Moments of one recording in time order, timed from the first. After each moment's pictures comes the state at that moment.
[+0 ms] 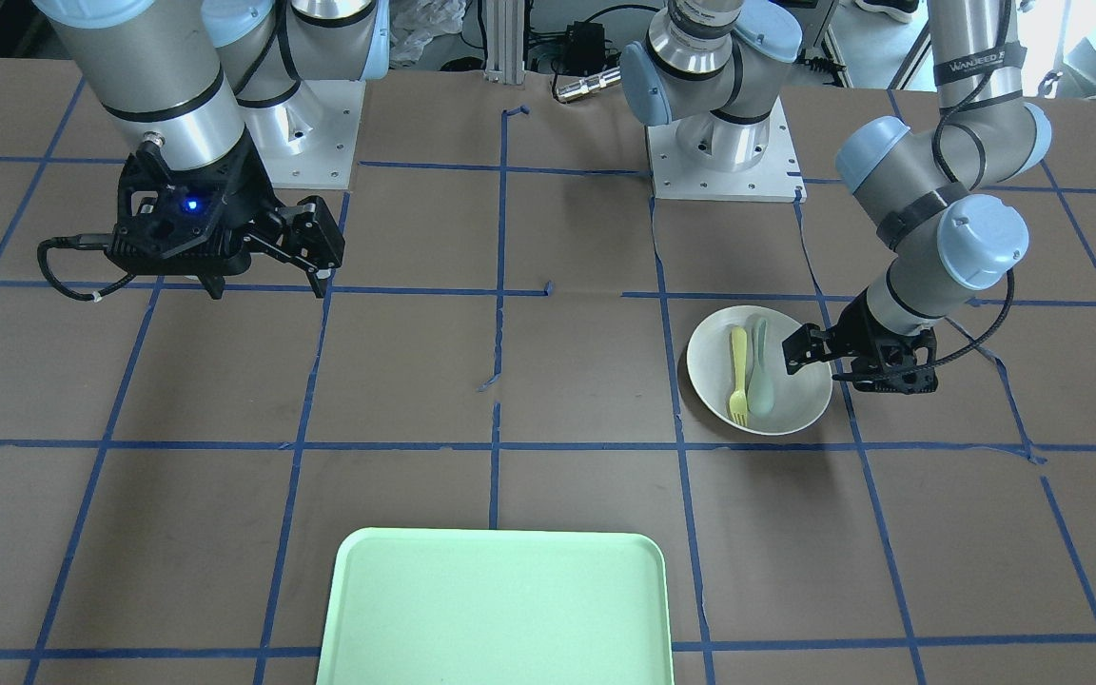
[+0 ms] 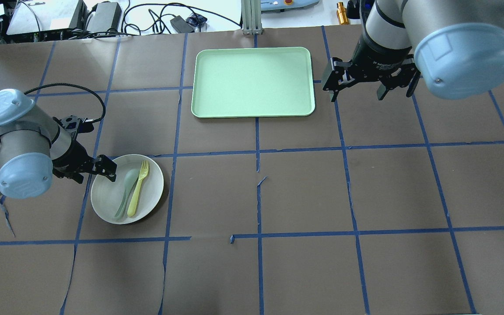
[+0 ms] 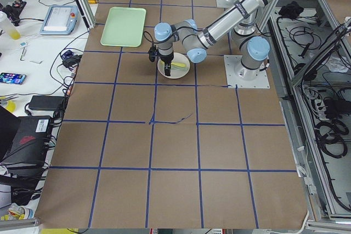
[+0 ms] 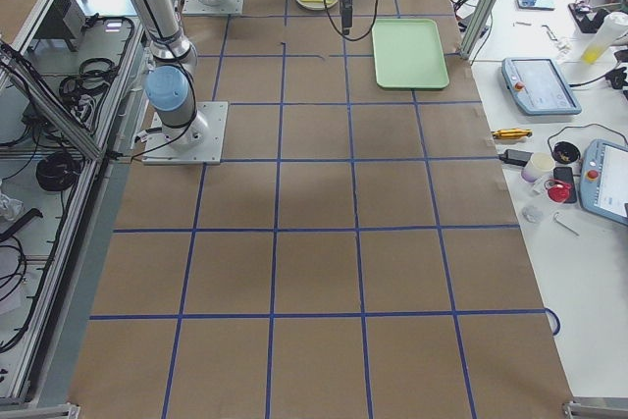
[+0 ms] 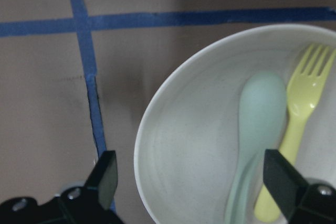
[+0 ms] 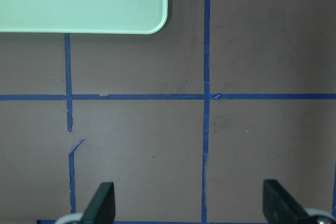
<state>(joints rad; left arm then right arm) -1.15 -1.76 -2.13 -0.91 1.55 0.40 1.63 -1.52 1.62 -1.73 -1.54 0.06</state>
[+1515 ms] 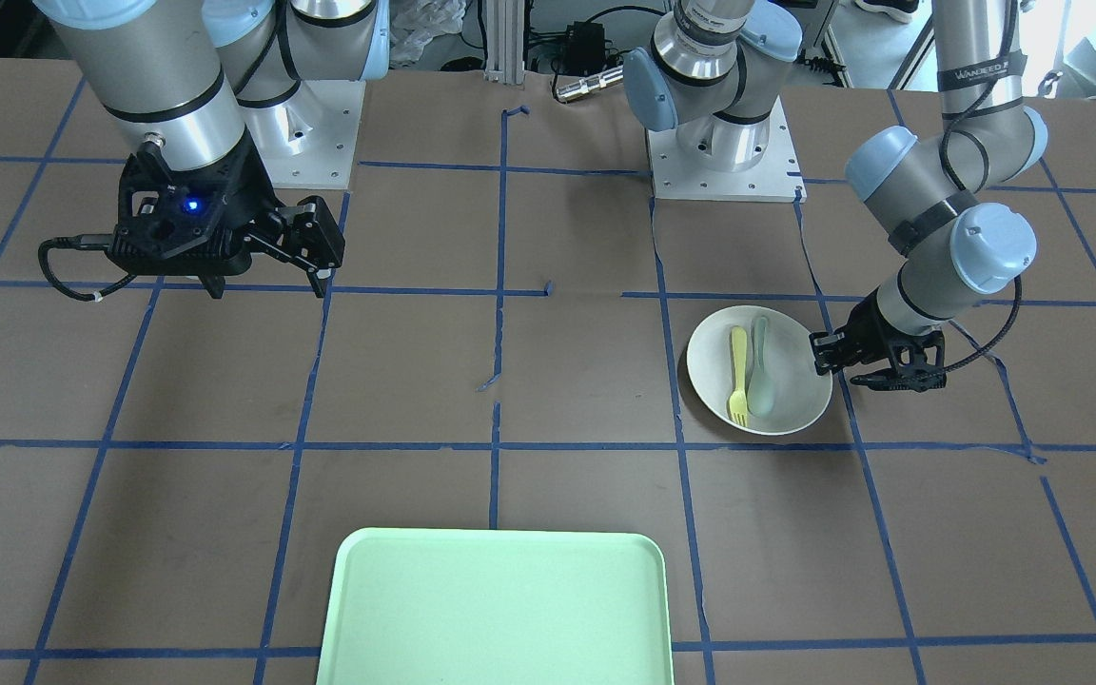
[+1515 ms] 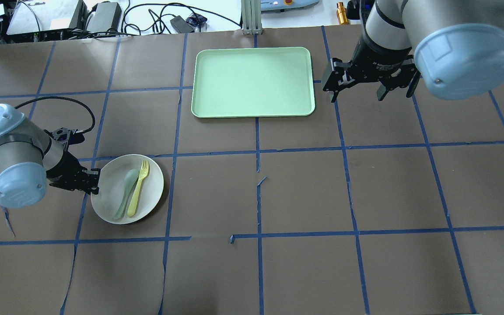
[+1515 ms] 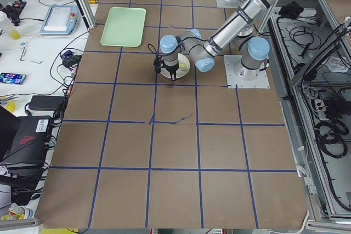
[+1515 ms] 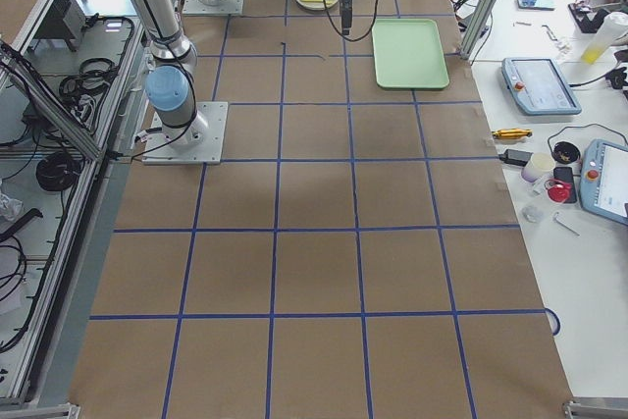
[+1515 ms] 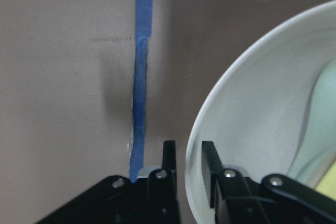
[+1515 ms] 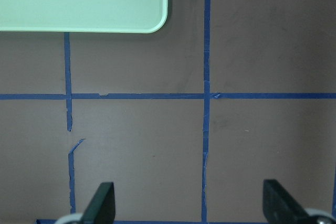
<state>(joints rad) -1.10 -1.78 -2.16 -0.89 1.55 0.38 1.63 -1.52 1.62 -1.73 -1.54 0.06</state>
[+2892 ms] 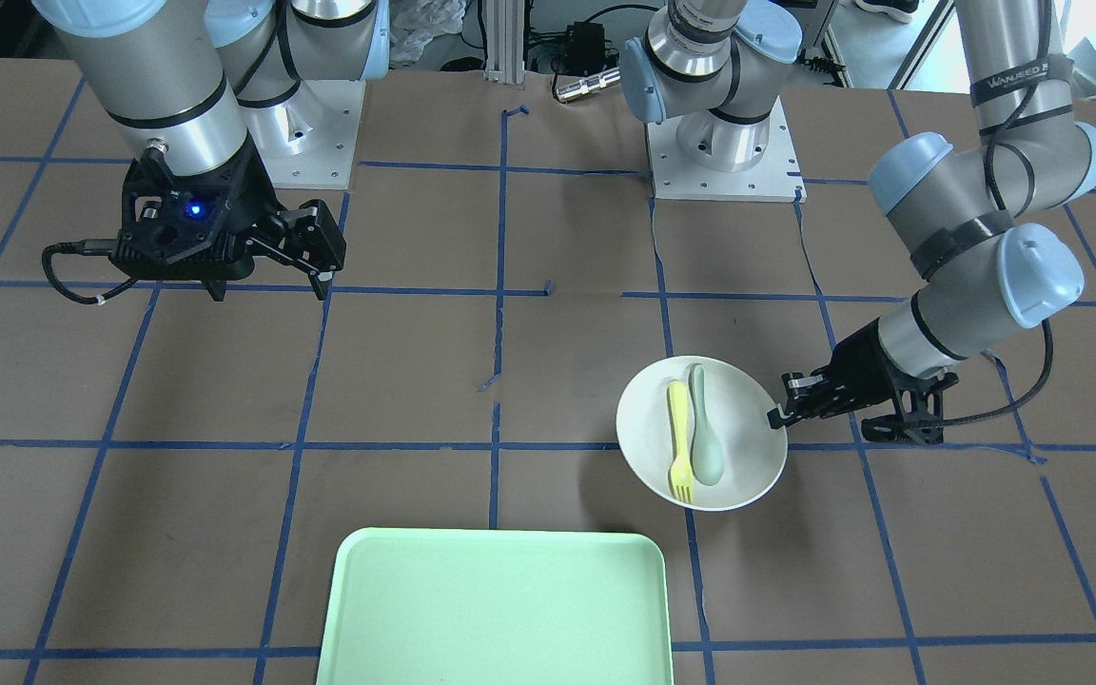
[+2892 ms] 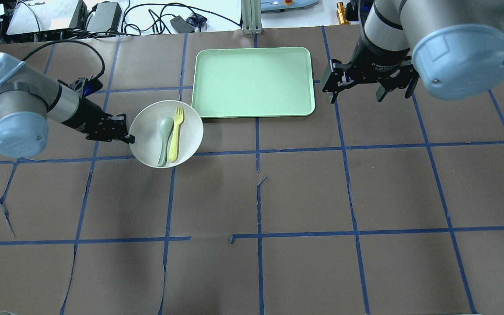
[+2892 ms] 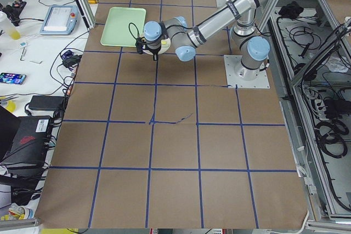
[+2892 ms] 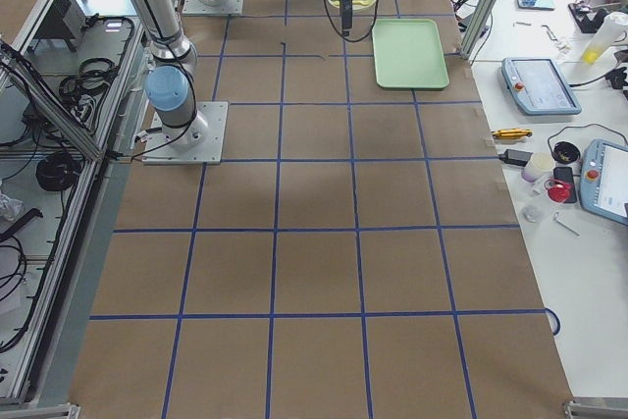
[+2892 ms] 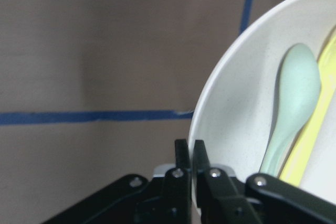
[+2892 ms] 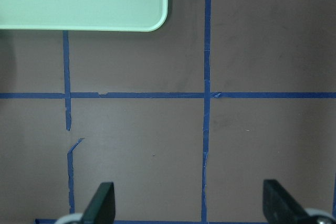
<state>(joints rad) -1.32 -1.92 -1.79 -1.09 1.19 0.16 1.63 -1.51 1.62 -1.73 -1.55 0.06</state>
